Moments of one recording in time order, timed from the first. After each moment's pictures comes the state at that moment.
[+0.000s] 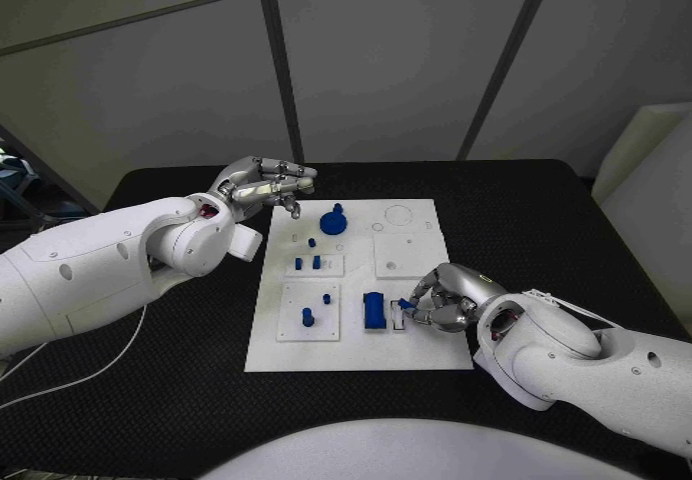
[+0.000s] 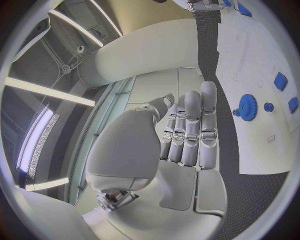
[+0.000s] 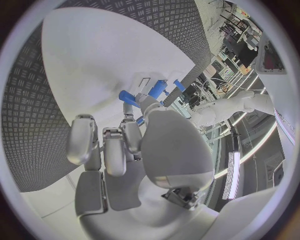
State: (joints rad) left arm 1.11 -0.85 0.06 1.42 -0.19 -0.14 0.24; left_hand 1.39 -0.14 0.45 0.01 0.15 0.99 0.18 0.16 0.07 1.08 0.10 0.36 0.18 1.18 0.01 0.96 0.47 0.19 1.22 0.11 0.58 0.78; right arm 0.86 -0.95 0.04 1.91 -1.49 -0.42 -0.61; right_hand 1.35 -0.04 0.22 0.14 0.38 1.05 0.08 0.24 0.38 1.43 -0.01 1.26 1.31 1.47 -0.07 1.54 1.31 0.08 1.38 0.04 1.36 1.27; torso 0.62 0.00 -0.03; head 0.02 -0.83
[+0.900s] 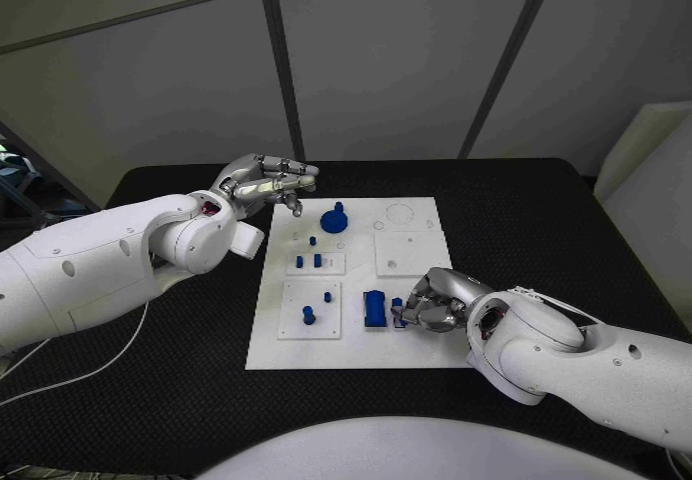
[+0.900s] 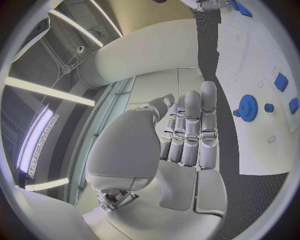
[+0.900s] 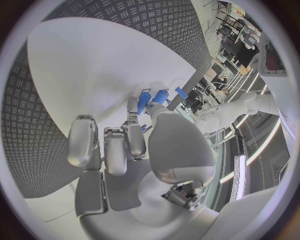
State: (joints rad) left arm 1.11 -0.85 0.06 1.41 -0.19 -0.14 0.24; left_hand 1.39 -0.14 0.45 0.01 0.15 0.99 0.18 0.16 0.07 1.08 0.10 0.37 0.18 1.18 0.01 0.96 0.47 0.19 1.22 0.11 0.58 0.78; right arm 0.86 -0.90 0.04 1.87 -1.46 -0.35 -0.64; right_hand 1.18 -0.05 0.13 0.28 0.45 1.12 0.04 0.29 0.45 1.46 -0.03 1.30 1.31 1.47 -0.08 1.54 1.31 0.08 1.39 0.03 1.36 1.28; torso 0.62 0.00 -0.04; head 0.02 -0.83
